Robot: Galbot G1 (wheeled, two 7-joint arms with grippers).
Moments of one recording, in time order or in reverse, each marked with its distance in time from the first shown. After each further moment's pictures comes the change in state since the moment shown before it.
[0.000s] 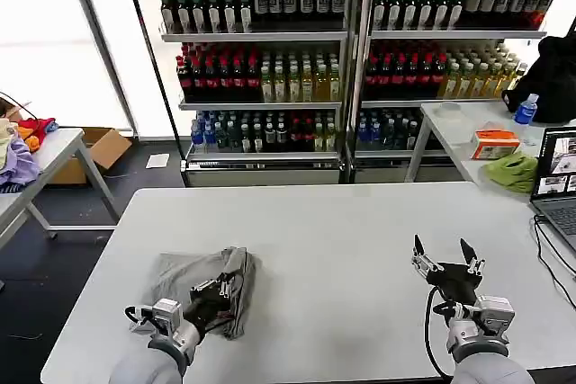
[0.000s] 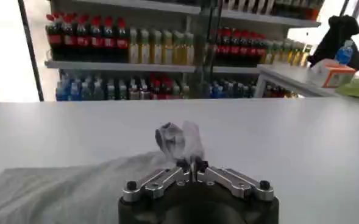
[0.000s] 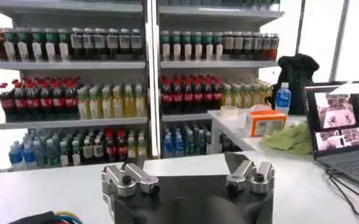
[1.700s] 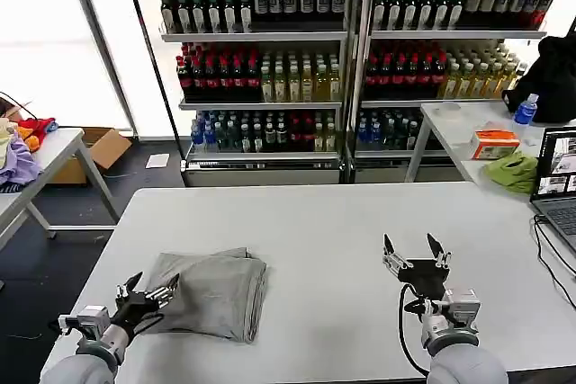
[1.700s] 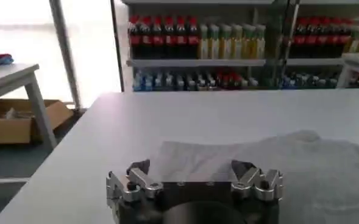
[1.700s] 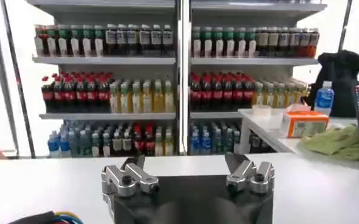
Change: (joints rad) left arm 0.084 0.098 -0.298 0.133 -0.061 -0.084 0.041; right arm 0.074 -0.045 -0.135 -0.047 -0.004 0.006 -0.003
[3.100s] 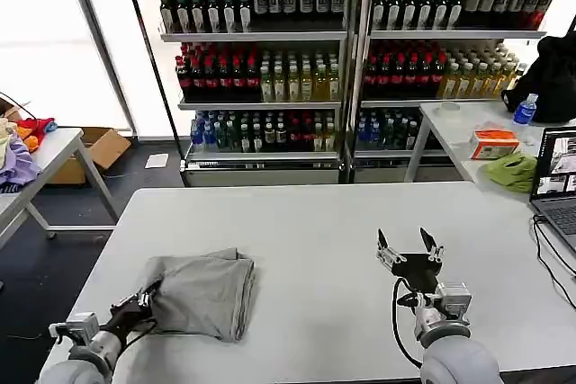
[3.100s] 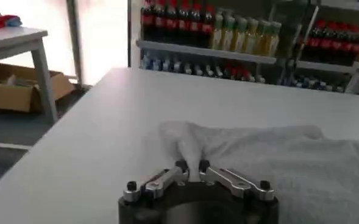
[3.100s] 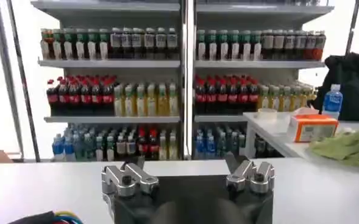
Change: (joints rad) left arm 0.015 -0.021 -0.083 0.037 -0.105 0.026 0.048; right arm 0.058 -0.008 -0.036 -0.021 0.006 0.002 0.006
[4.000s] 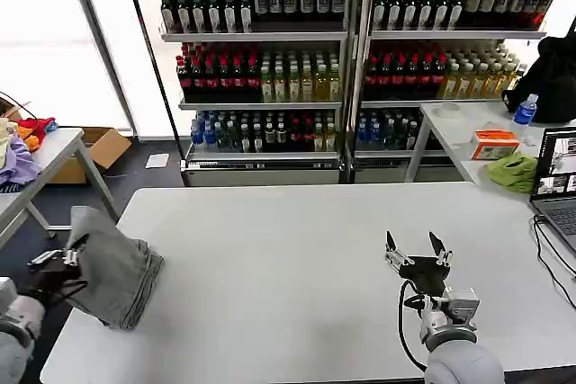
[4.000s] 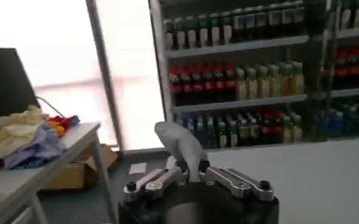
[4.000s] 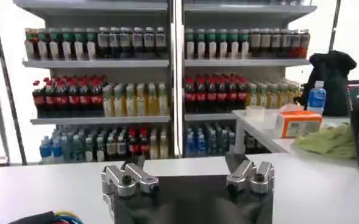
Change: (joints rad) left arm 0.027 0.170 -0.204 -0.152 0.001 0.022 -0.008; right arm -0.046 0.025 0.046 0.006 -0.006 0.013 0.016
